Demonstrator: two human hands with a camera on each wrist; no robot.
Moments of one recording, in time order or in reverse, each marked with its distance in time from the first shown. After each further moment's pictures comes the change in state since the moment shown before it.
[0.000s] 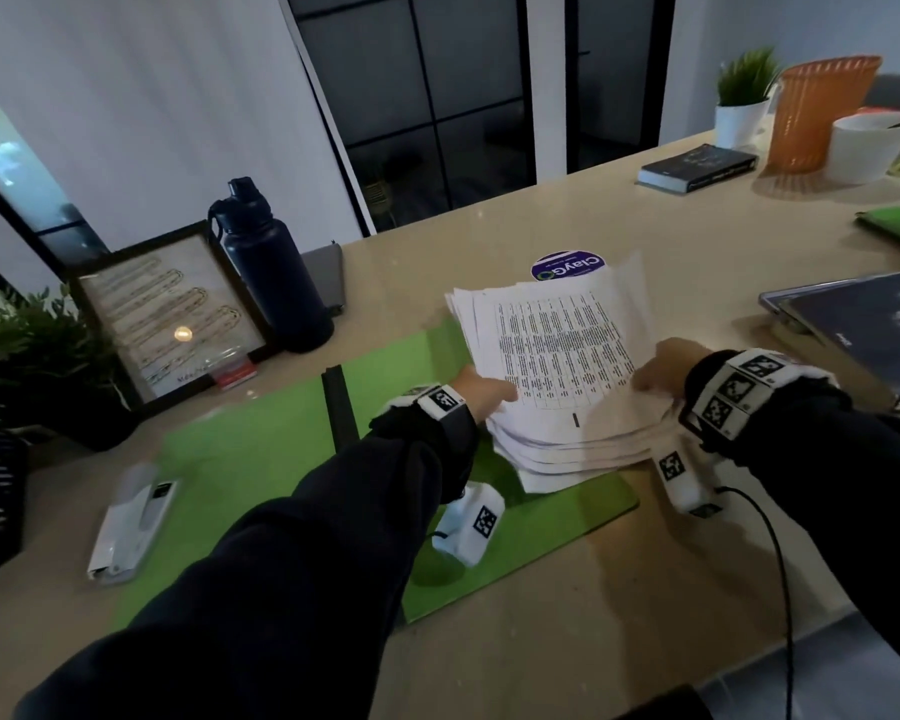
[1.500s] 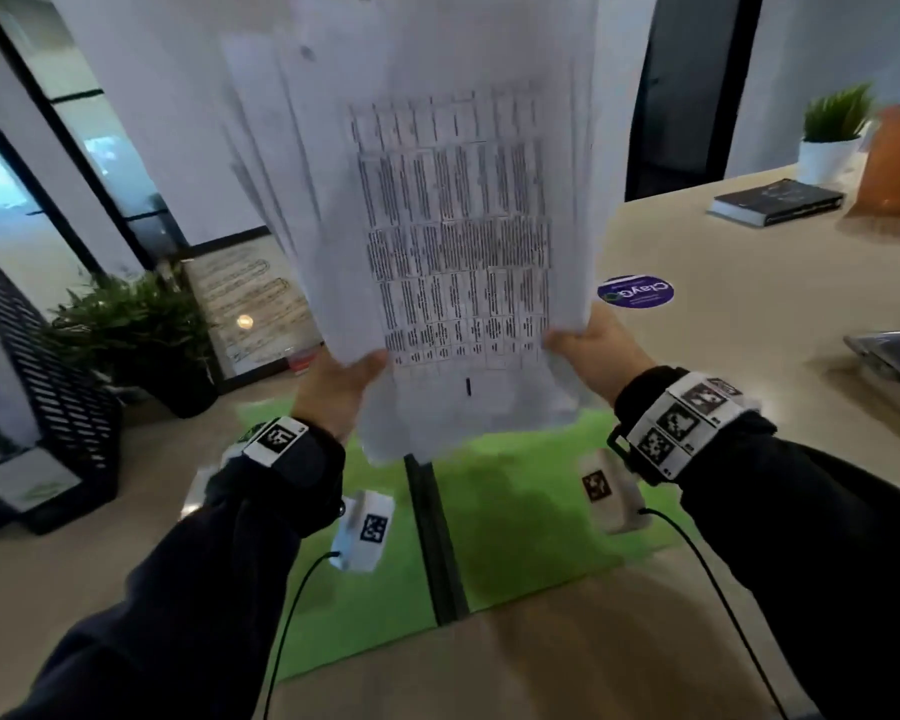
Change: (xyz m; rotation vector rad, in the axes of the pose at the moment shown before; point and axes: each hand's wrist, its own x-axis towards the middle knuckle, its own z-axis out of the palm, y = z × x) left_hand -0.076 -0.069 -0.160 -0.379 0.476 0.485; right_hand -0.082 -0.125 0.035 0.814 0.019 -0.761
